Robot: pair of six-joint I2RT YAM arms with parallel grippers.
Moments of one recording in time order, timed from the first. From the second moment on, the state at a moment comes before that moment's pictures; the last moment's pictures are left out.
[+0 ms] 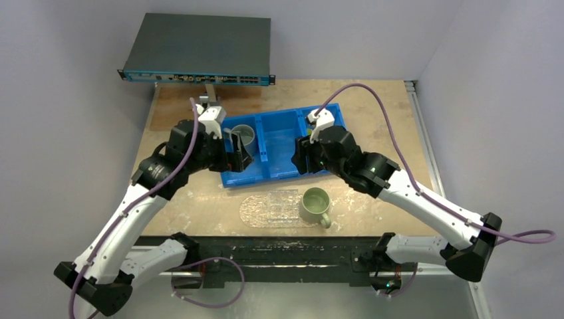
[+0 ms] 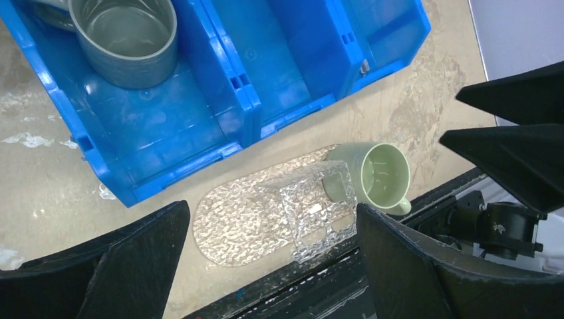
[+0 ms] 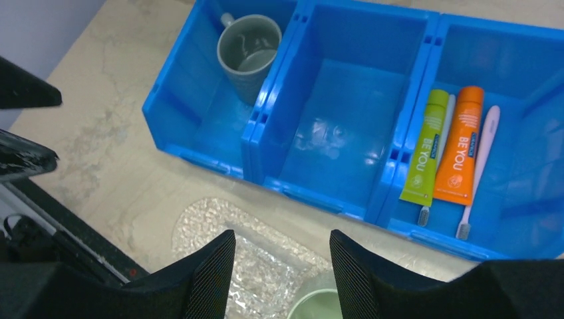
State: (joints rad) left arm -0.50 0.95 1.14 -0.79 0.11 -0.44; right arm 0.90 1.18 1.18 -0.54 0.23 0.35
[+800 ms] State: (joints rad) left arm -0.47 1.34 1.17 -0.74 -0.21 -0.98; right arm 0.87 1.08 1.07 -0.47 0.24 0.38
